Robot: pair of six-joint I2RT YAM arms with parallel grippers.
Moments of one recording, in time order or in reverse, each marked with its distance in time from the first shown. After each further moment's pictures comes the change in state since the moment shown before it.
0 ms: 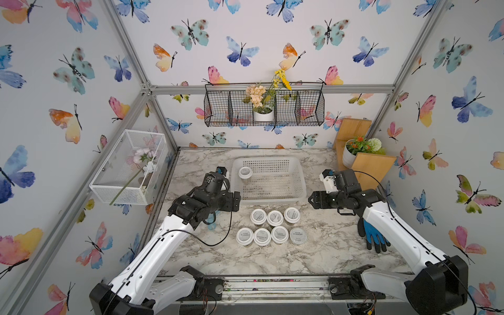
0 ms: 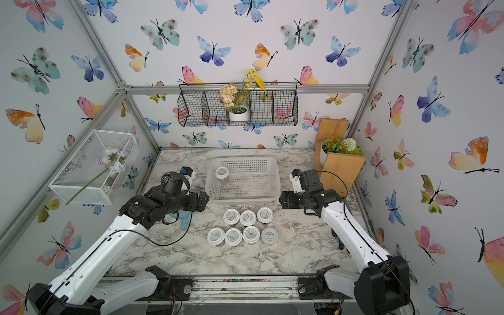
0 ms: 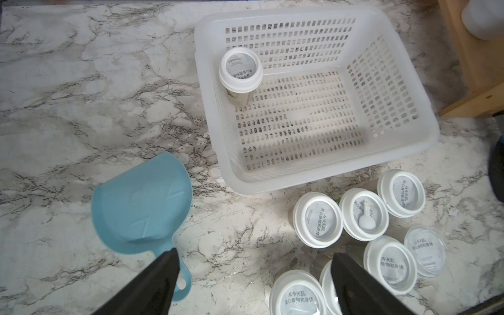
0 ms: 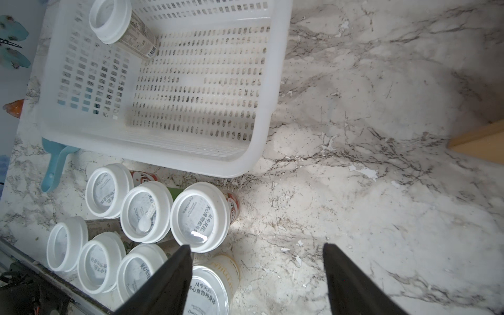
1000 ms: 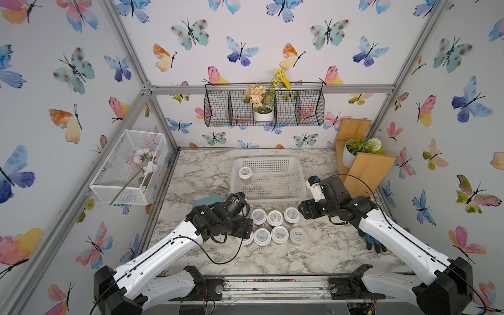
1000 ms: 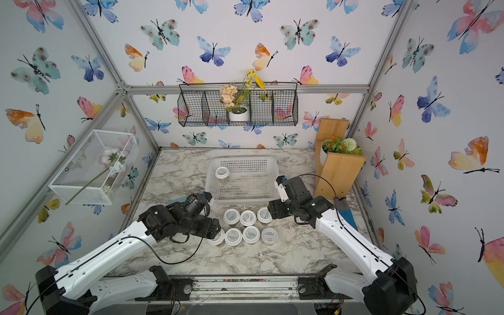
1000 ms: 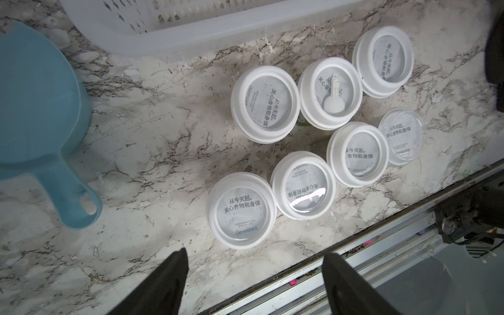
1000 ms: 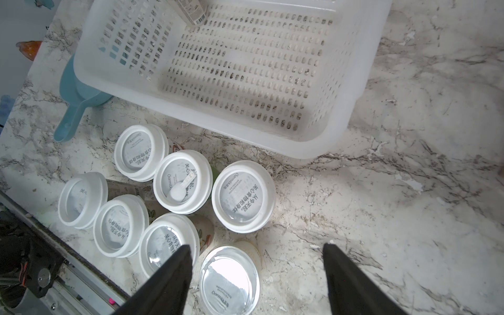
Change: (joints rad) left arm -0.322 0.050 -0.102 -0.140 0.029 -0.212; right arm 0.239 -0.018 -0.032 0.021 0.092 0.006
